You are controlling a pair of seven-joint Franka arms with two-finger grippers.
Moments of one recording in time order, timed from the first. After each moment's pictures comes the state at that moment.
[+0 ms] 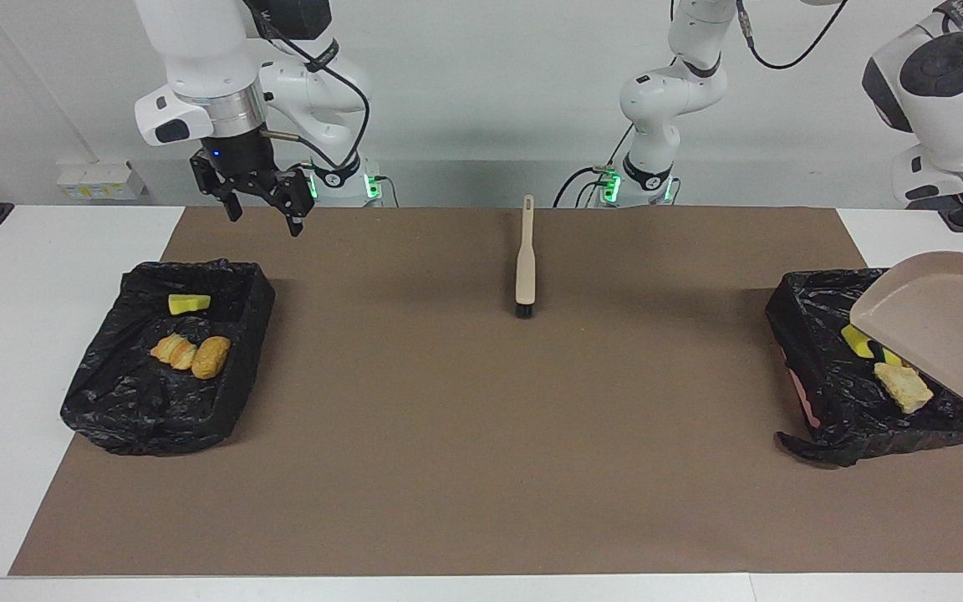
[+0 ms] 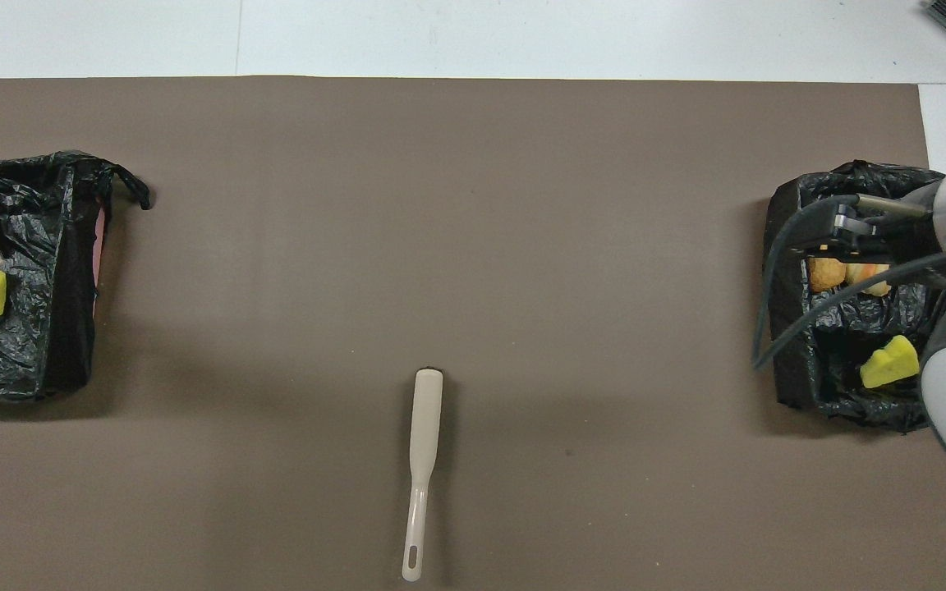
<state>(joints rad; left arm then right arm) 0.28 0.09 -0.22 -1.56 0.80 1.82 1.13 -0.07 0.00 0.17 -1.55 -0.06 1.59 0.34</state>
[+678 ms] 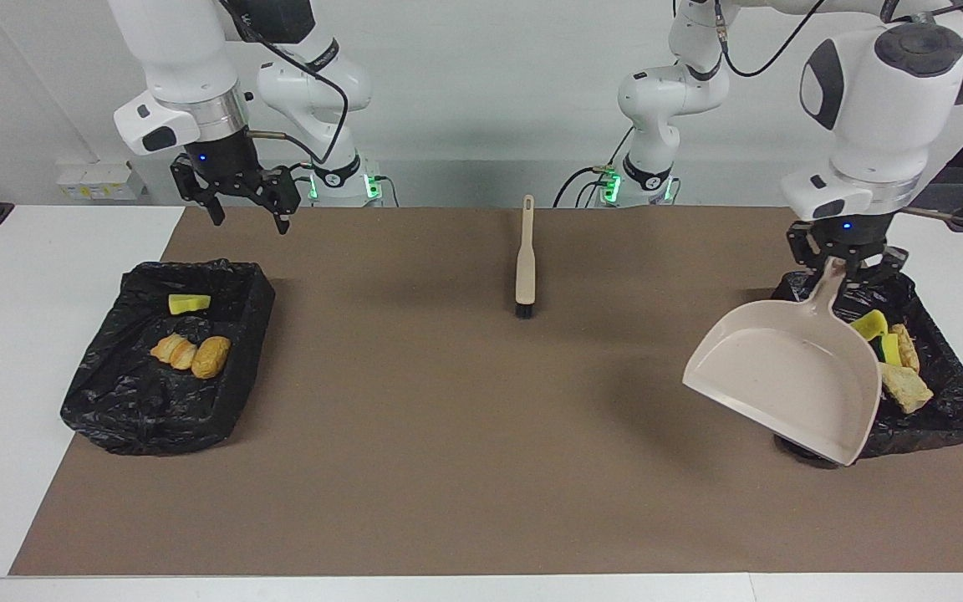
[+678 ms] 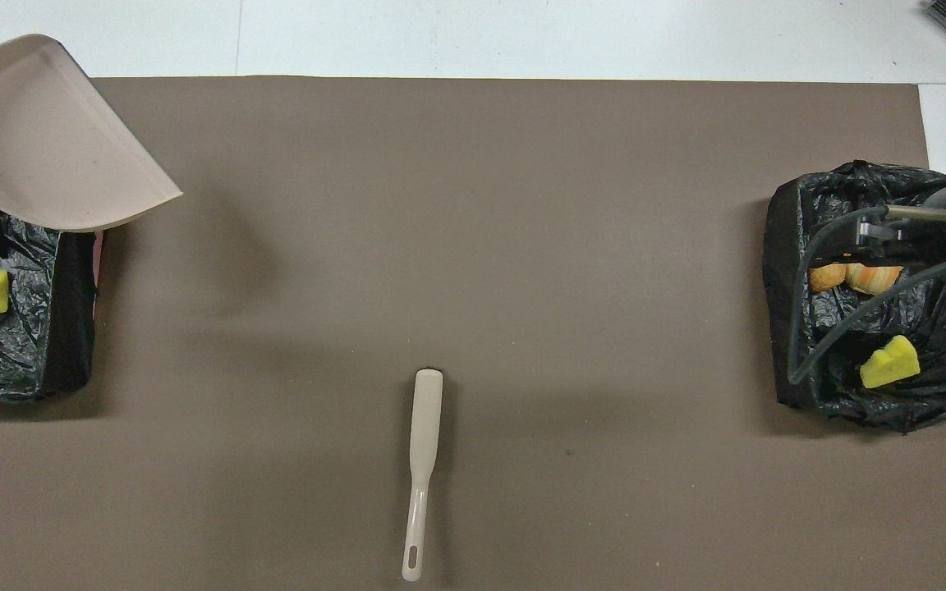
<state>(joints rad) 0.07 0.12 -0.25 -1.56 0.23 1.74 0.49 -0.03 0.00 0.13 -1.55 -0.05 1.57 0.24</state>
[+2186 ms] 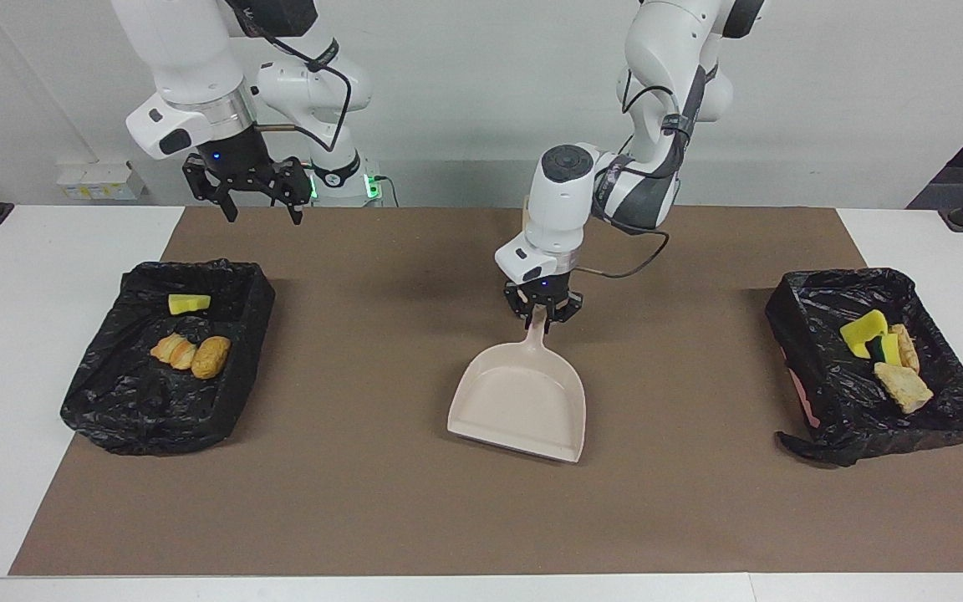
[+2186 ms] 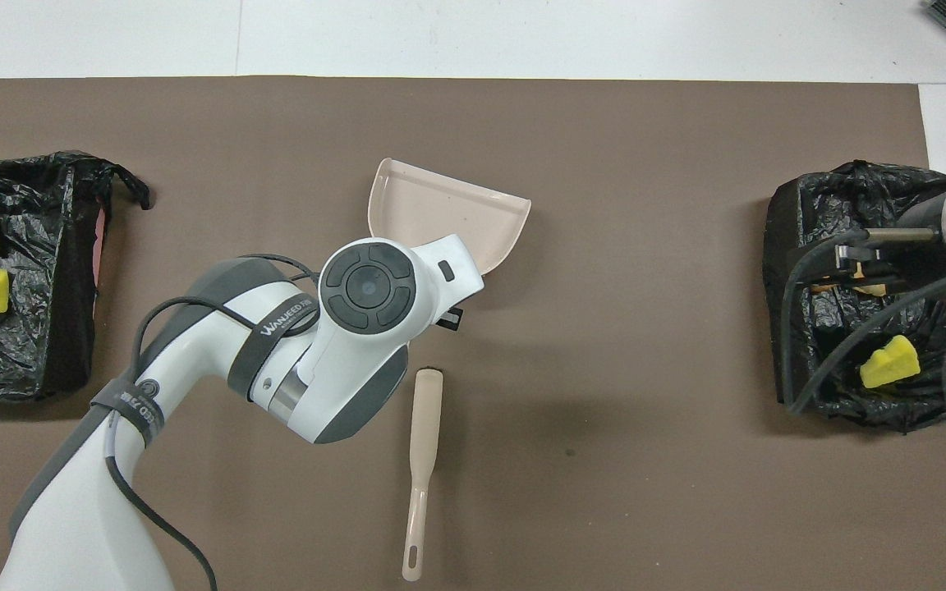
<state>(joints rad) -0.41 0.27 -0.25 -1.90 0.13 2.31 -0.43 -0.03 0.00 0.13 -1.55 -0.01 1.53 0.17</state>
